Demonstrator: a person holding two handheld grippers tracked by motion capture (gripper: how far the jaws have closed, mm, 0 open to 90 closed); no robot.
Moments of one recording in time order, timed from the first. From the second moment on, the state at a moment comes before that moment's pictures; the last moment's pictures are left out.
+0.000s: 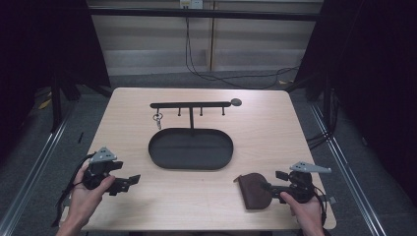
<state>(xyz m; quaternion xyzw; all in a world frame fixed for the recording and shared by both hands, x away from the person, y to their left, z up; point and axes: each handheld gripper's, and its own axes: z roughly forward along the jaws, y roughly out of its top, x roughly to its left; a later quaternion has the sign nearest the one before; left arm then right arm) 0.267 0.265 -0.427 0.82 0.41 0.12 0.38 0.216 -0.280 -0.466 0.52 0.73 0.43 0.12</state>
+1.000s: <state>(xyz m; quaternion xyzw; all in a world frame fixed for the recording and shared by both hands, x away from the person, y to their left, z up) 0.228 0.254 -0.465 0.81 0.40 0.08 0.41 0.262 -0.247 -0.437 0.50 0.82 0.27 0.02</state>
